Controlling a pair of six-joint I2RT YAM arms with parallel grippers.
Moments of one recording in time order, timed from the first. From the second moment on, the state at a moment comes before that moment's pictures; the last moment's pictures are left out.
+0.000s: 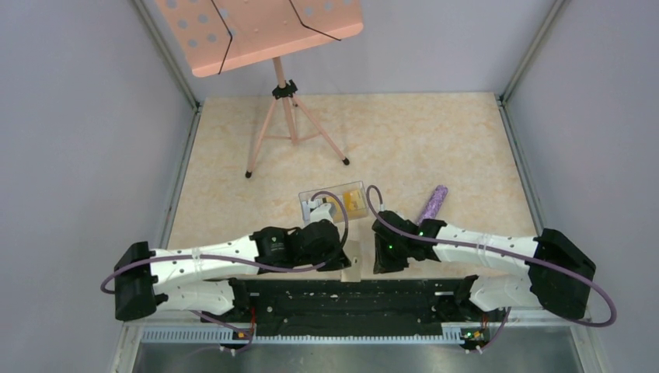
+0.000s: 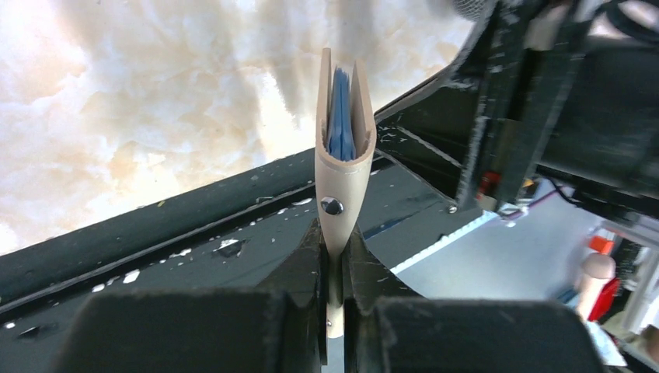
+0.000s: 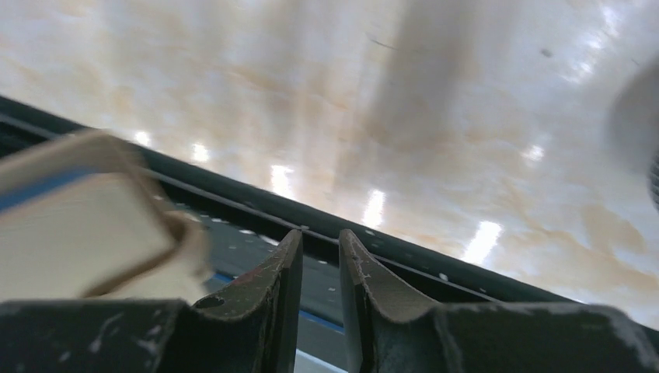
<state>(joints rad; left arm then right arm) -1.23 1.16 0.80 -0.51 -0.14 -1.17 1.01 1.24 0.65 -0.53 -0.04 0.94</state>
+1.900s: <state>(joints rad) -1.24 1.11 0.71 -0.43 -0.14 -1.21 1.09 1.39 0.67 -0.46 -0.06 0.96</state>
